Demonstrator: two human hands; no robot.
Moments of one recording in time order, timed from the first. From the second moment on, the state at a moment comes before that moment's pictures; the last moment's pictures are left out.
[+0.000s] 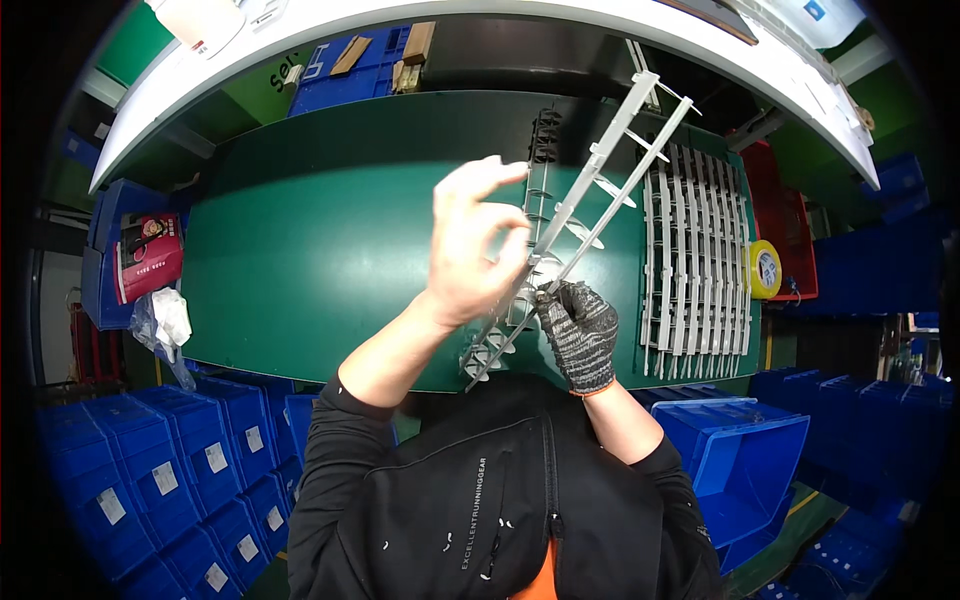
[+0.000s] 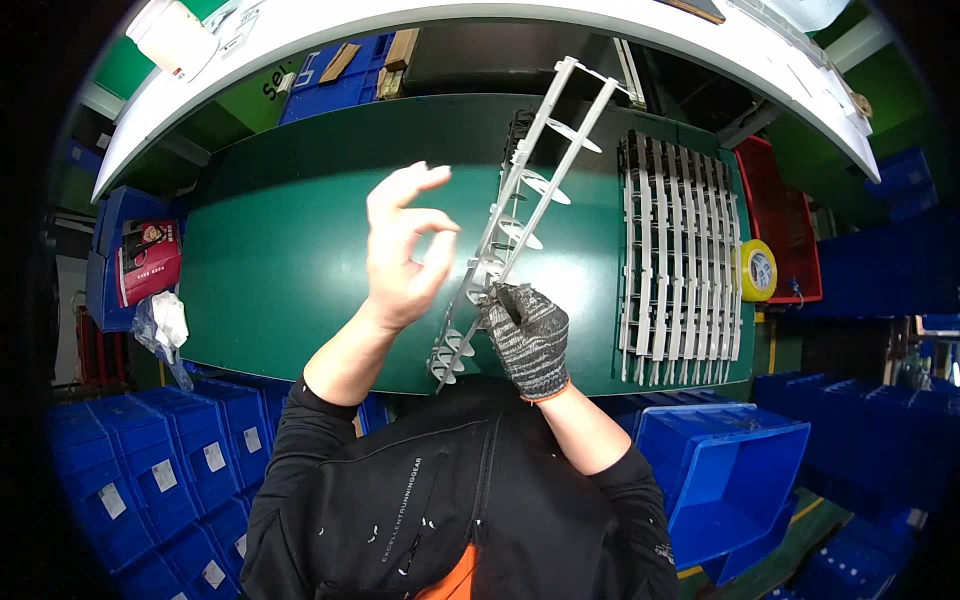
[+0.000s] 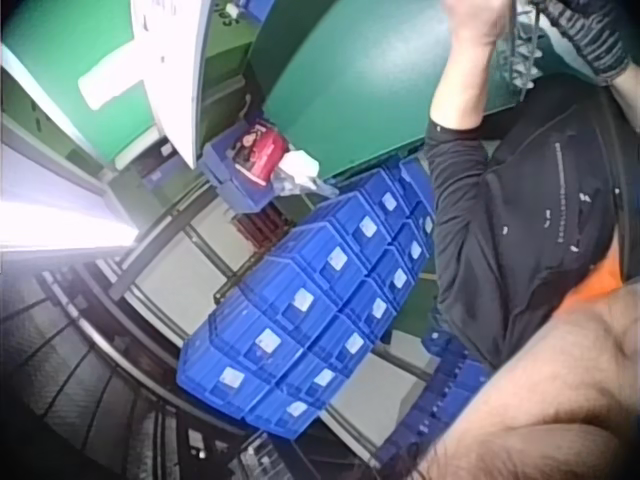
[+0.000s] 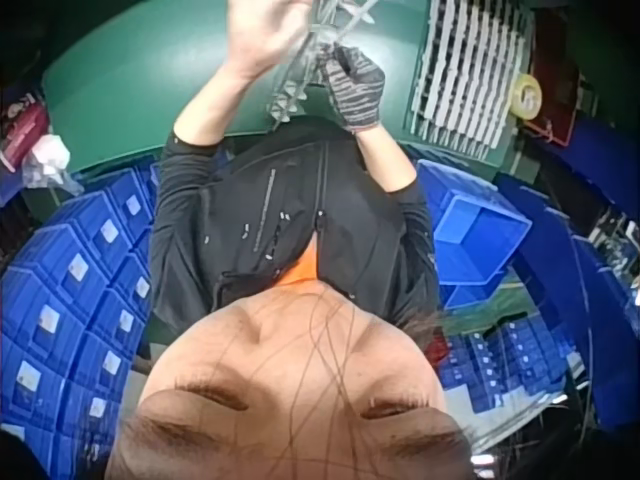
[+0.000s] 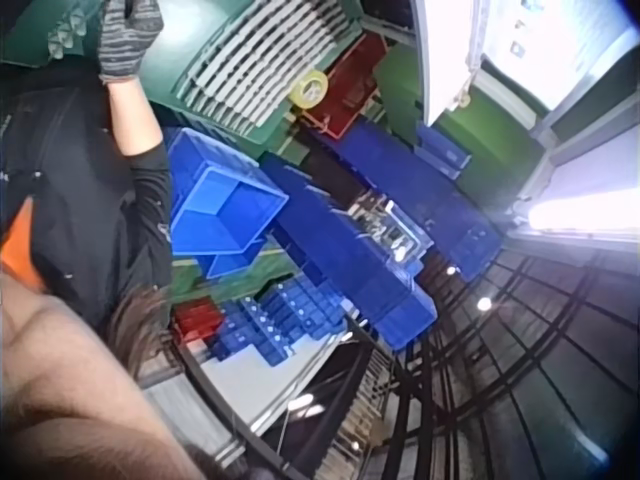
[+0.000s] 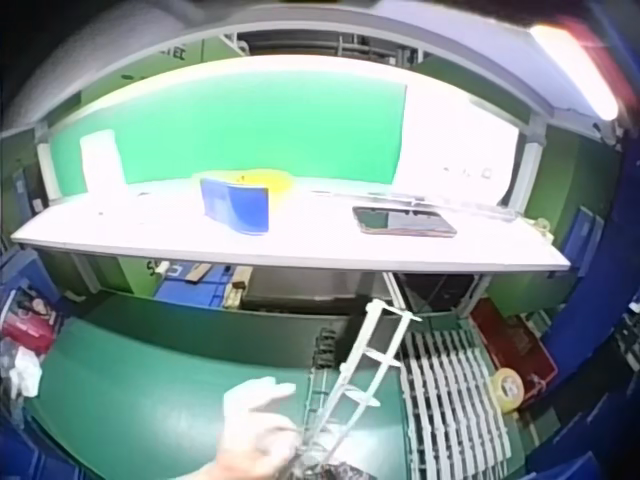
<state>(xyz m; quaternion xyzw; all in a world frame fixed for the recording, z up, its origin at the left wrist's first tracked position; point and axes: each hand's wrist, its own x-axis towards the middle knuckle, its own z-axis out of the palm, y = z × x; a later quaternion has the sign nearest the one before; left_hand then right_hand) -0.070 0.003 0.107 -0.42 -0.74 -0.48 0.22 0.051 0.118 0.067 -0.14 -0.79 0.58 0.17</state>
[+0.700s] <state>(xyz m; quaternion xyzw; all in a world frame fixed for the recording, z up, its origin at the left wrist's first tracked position) -0.061 0.007 0.113 -0.49 -0.78 -0.31 0.21 0.048 0.116 0.059 -0.16 -0.76 0.62 0.14</state>
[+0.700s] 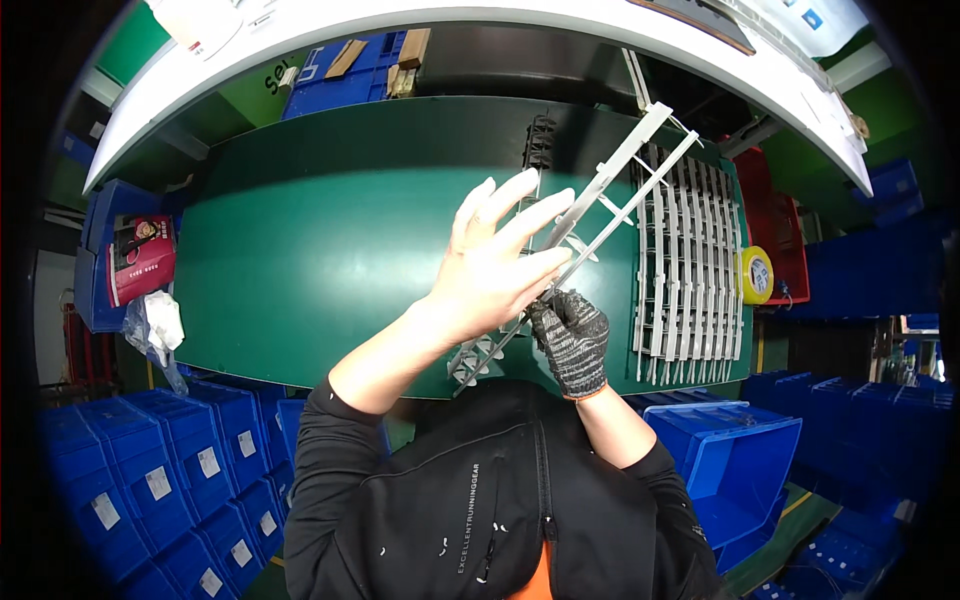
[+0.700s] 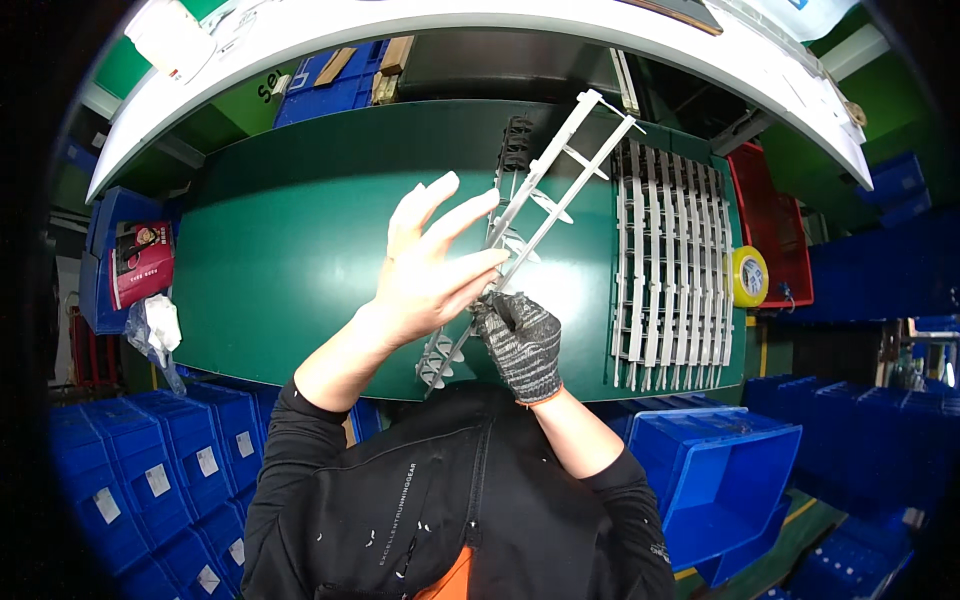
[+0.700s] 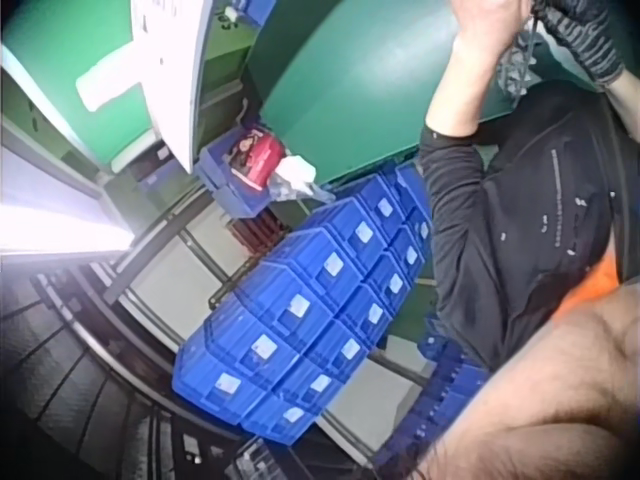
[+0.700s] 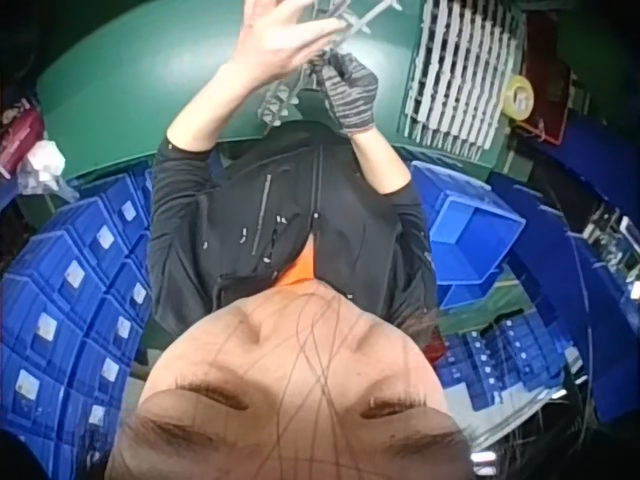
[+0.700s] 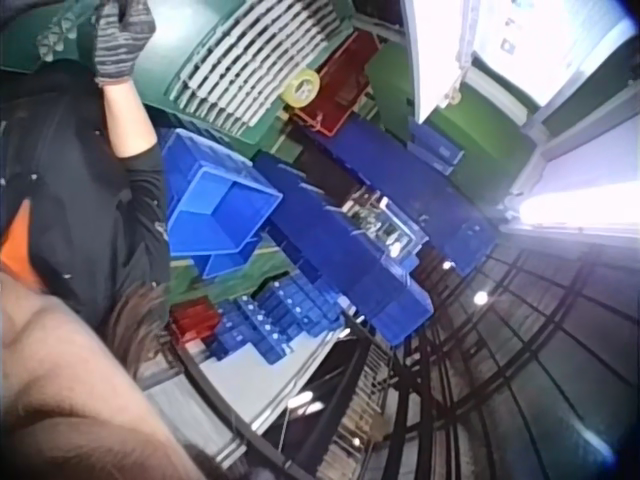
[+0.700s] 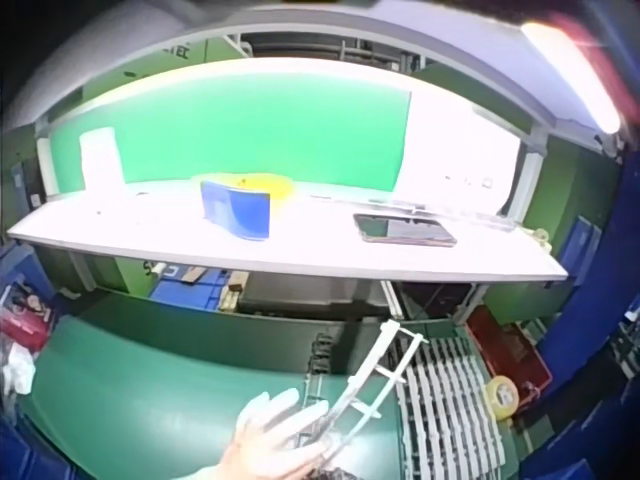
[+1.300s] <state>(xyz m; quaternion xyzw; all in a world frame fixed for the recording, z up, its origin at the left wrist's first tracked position) -0.074 -0.022 0.070 -0.22 -0.70 -0.68 0.05 0.054 0.117 0.054 -0.15 -0.76 0.61 0.17</state>
